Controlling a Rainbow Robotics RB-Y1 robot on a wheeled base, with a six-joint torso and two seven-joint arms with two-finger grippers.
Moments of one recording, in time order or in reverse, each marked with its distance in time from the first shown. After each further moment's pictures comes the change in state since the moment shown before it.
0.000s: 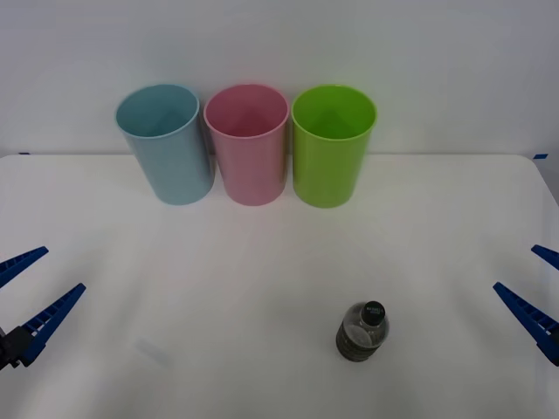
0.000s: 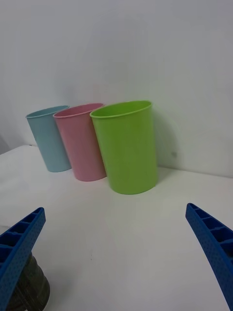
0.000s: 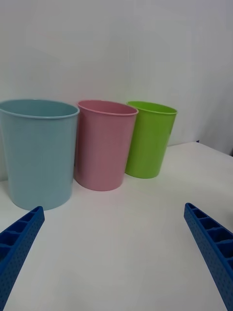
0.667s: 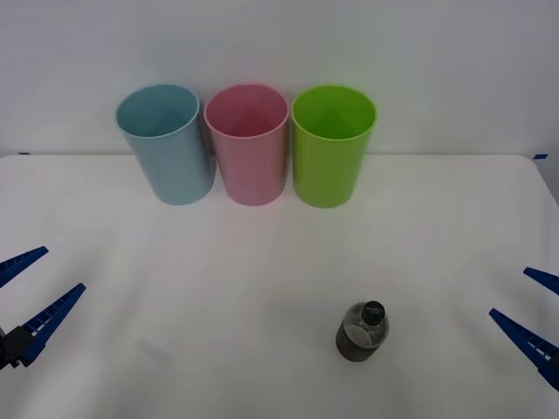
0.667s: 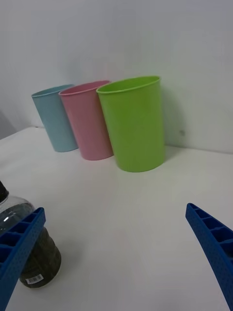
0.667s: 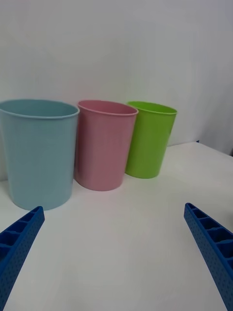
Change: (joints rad) right arm 0.039 -0.036 0.018 0.017 0.037 -0.038 0.000; left arm 0.000 0.000 0.000 0.000 0.000 0.000 0.000
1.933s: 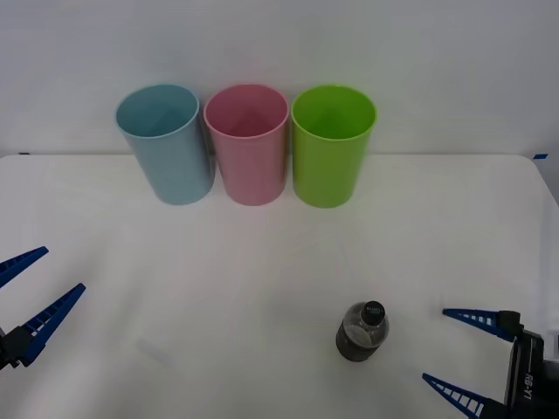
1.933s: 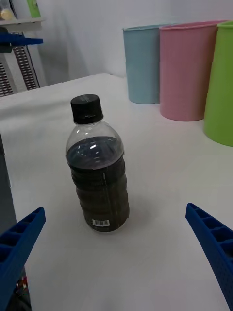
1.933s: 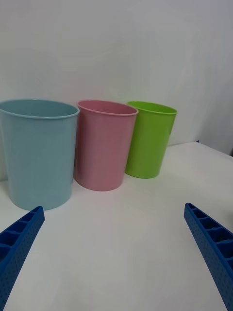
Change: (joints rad) right arm -0.060 -0.099 0.285 0.106 0.090 -0.078 0.288; left arm 0.000 0.000 0.000 0.000 0.000 0.000 0.000
